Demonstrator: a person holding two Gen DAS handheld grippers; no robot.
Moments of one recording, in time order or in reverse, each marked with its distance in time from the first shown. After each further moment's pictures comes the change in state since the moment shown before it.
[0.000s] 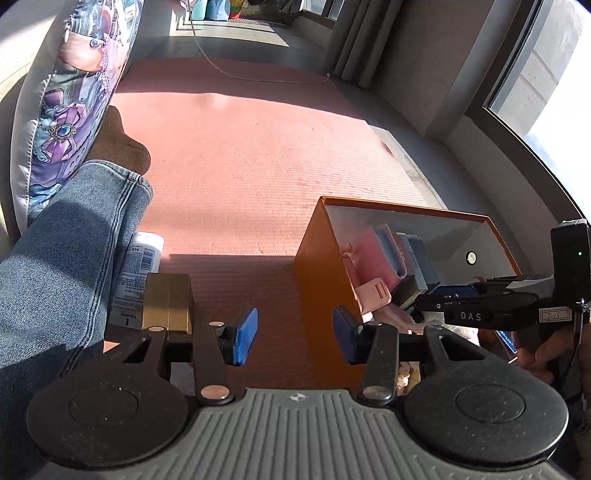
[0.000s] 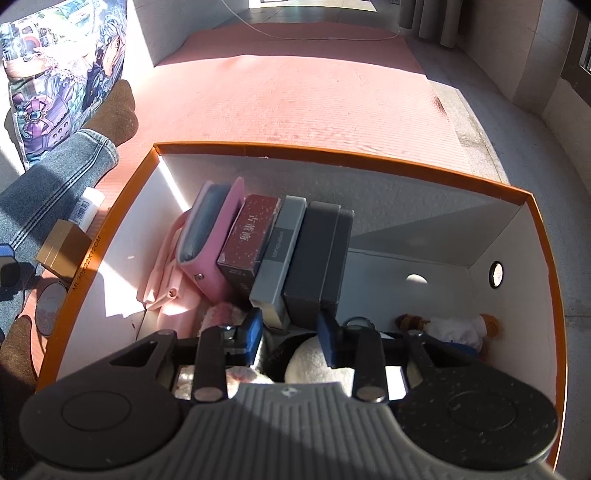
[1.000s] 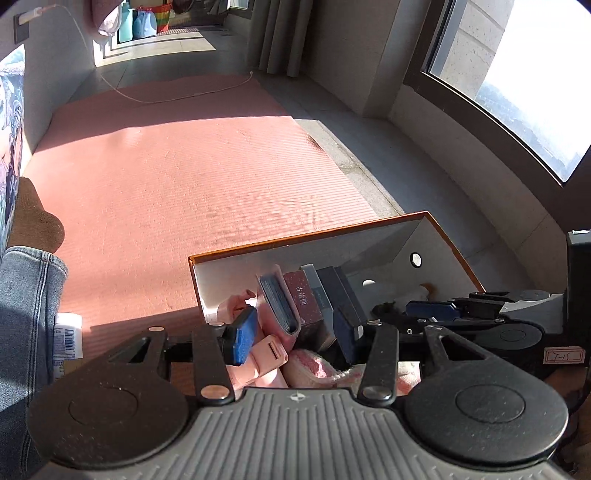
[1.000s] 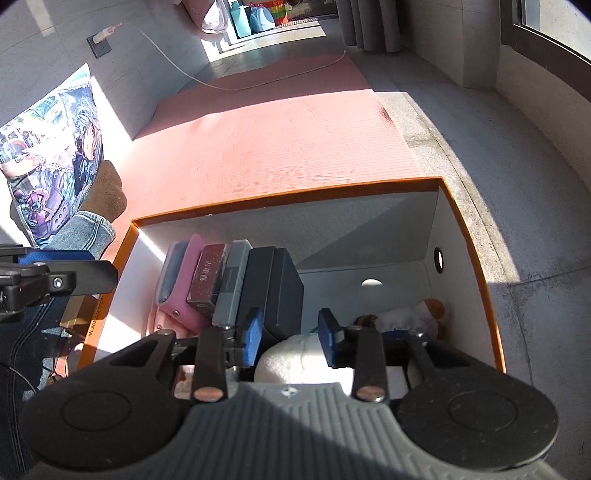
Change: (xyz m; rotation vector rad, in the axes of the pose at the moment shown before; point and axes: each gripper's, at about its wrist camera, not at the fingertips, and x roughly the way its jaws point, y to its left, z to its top) left arm 0.031 -0.101 0.044 0.196 0.024 -0.050; right arm -0.039 -0.045 -0.012 0.143 -0.089 0.077
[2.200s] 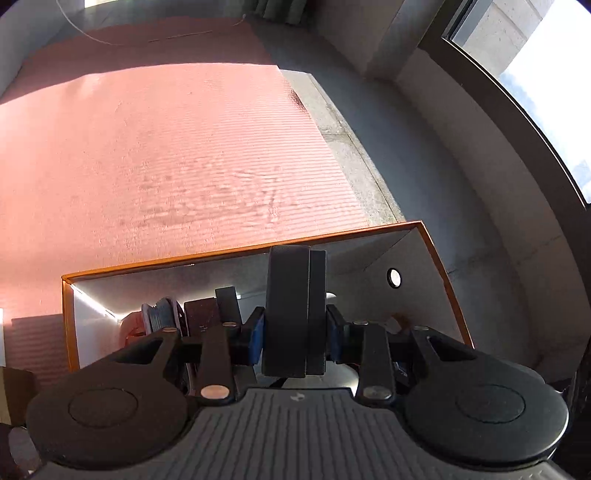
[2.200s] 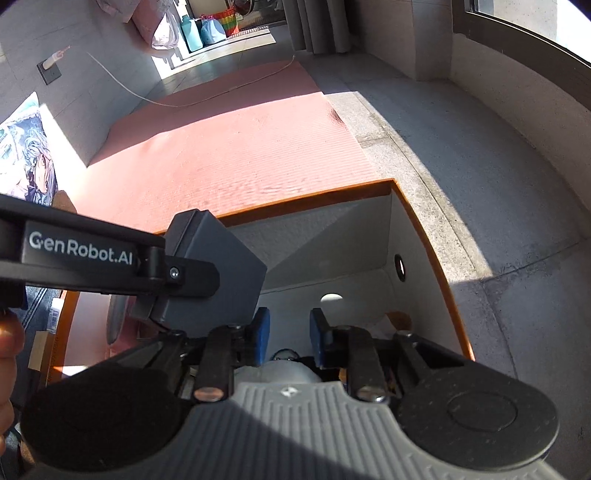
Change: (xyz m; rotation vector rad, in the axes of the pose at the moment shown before) left arm 0.105 -0.055 0.057 -0.099 0.187 -0.037; right arm 0.025 -0.035 0.013 0.207 -0.053 -0.098
